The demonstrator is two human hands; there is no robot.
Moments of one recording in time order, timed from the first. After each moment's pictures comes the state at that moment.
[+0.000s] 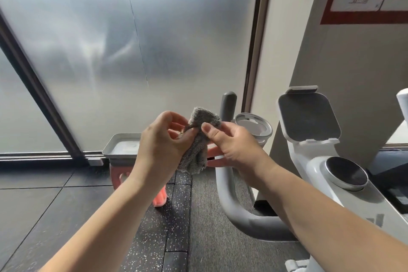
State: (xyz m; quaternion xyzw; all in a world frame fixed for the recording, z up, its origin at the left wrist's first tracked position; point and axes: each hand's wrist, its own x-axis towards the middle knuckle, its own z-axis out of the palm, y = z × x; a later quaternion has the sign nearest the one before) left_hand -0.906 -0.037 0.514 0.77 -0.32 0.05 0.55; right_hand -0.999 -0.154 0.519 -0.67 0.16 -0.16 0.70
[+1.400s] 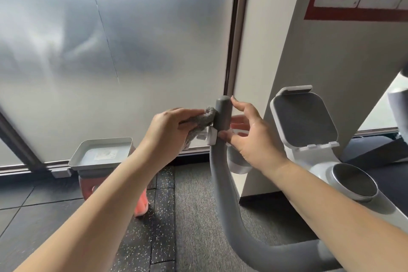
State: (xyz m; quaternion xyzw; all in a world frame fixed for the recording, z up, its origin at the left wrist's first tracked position) left_hand -0.824 -0.107 0.502 0.75 -0.49 0.08 0.44; right_hand -0.965 -0.232 0.489 -0.81 0.23 -0.34 0.43
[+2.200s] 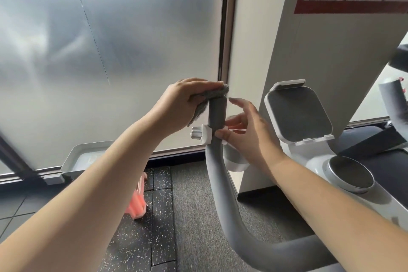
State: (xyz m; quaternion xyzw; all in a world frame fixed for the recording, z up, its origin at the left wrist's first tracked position) left_hand -0.814 -0.149 0.537 0.66 -0.61 0.03 0.44; right_hand -0.972 -0.232 0.494 -0.80 0.26 -0.33 0.43
